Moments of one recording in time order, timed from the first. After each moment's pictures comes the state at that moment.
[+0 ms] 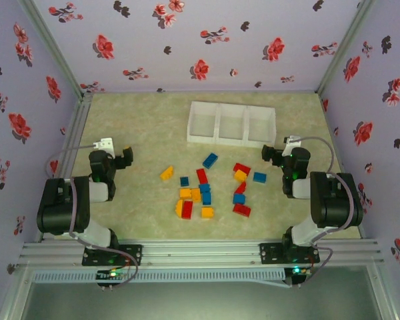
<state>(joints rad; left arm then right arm) 0.04 1.54 0.36 0.81 -0.02 -0.04 -0.05 1.57 0.38 0.83 -0.14 0.11</state>
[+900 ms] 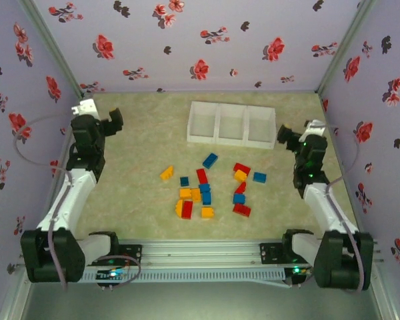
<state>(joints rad) -0.09 1.13 0.90 0.03 -0.23 -0.17 -0.05 1.04 0.63 0.20 0.09 0.20</state>
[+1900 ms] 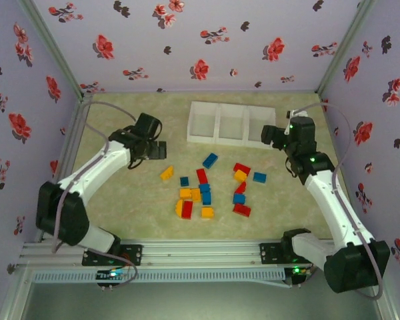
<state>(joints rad) -0.51 1.51 1.20 -0.84 -0.24 -0.42 0.18 1.08 0.95 -0.45 0.10 0.28</state>
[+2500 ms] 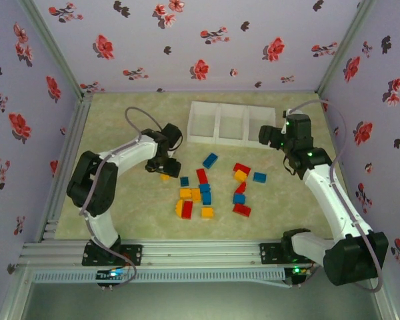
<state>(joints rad) -0.59 1.81 1.27 -0.92 -0.09 -0.26 0.20 1.12 0.99 -0.50 0.09 0.29</state>
